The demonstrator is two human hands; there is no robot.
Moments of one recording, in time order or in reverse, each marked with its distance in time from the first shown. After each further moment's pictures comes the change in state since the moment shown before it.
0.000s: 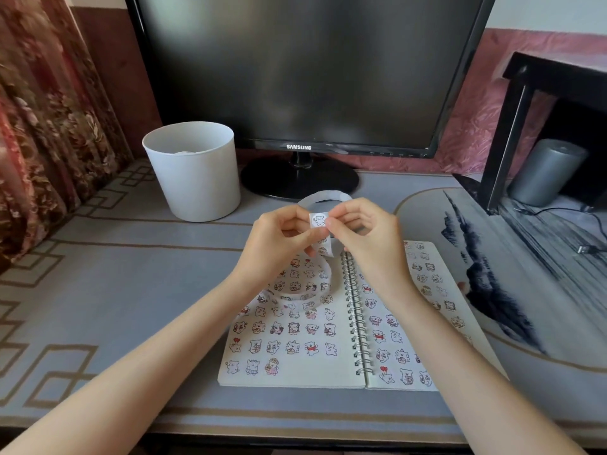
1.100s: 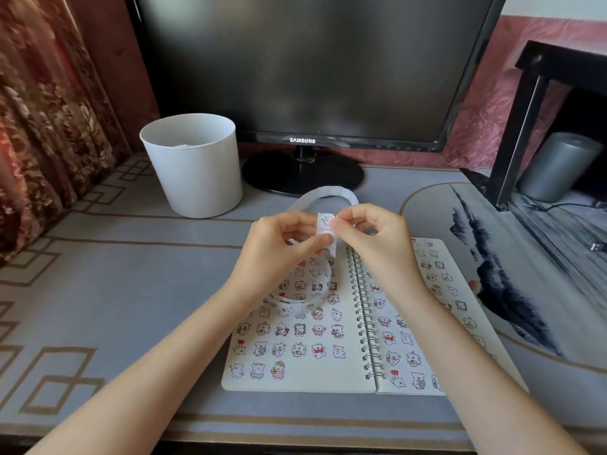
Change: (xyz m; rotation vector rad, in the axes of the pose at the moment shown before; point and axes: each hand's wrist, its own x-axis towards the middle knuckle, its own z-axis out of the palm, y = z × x) left_hand -0.012 -0.003 -0.004 0.023 -0.003 0.026; right_hand -0.005 -0.008 0.002 0.037 -0.017 0.157
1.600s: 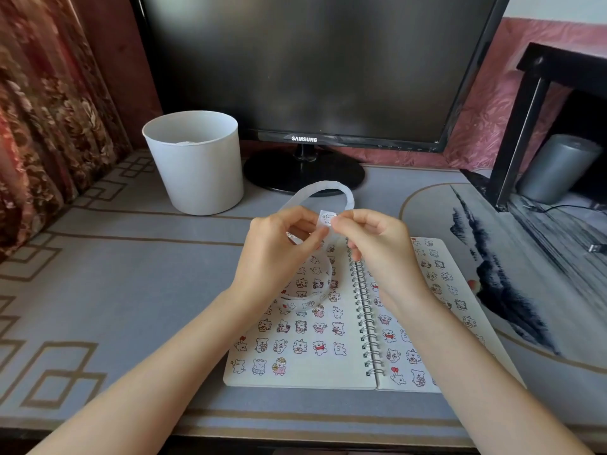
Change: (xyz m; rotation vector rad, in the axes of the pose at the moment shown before) left_hand -0.003 -0.005 0.005 0.272 0.178 0.143; right_hand -0.010 -0.013 0.005 0.146 0.005 0.206
